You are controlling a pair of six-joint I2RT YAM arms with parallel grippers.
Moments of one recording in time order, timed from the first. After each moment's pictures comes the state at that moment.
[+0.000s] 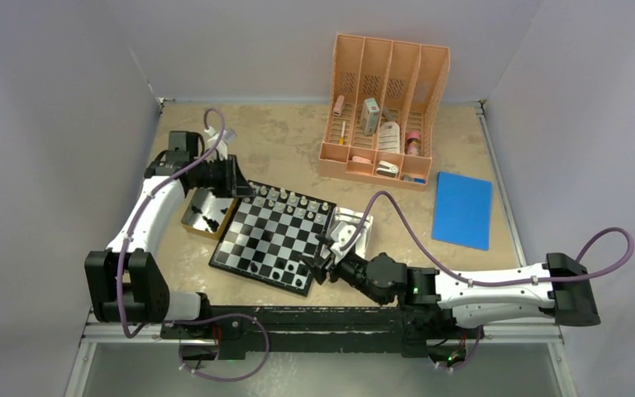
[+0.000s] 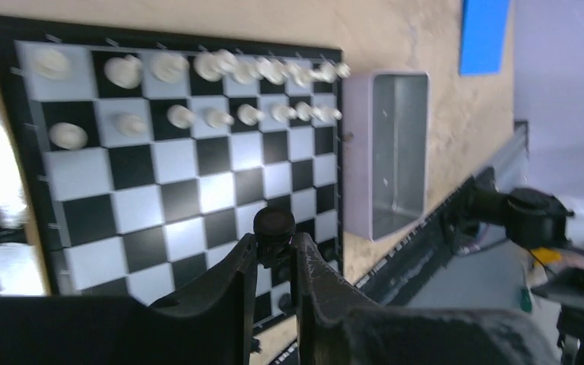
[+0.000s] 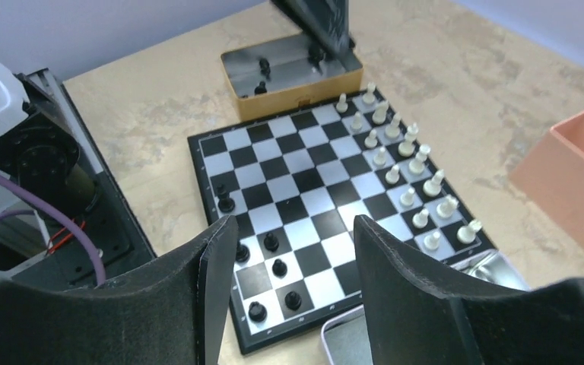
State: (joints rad) left arm 0.01 1.38 1.11 -0.69 0.71 -0.12; right arm 1.46 1.01 0.56 0.35 0.53 0.08
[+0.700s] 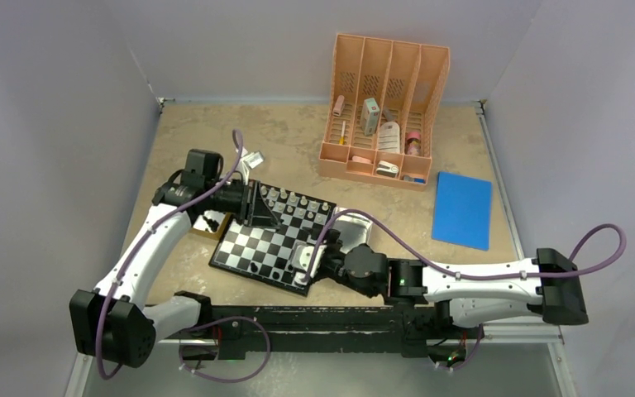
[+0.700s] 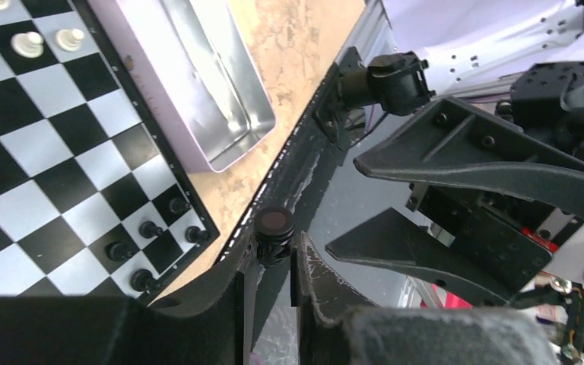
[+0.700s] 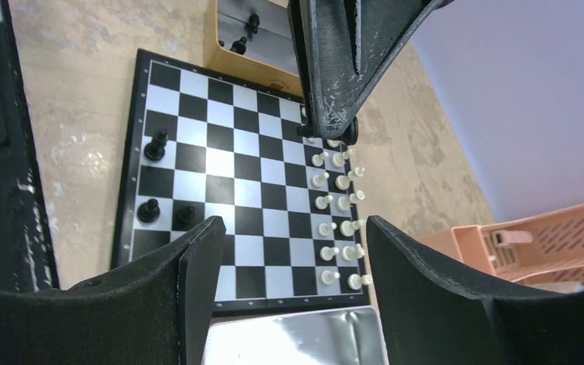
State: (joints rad) left arm -0.22 1.14 0.97 -0.73 1.03 -0.16; right arm 1.42 1.14 0.70 0.23 0.38 -0.44
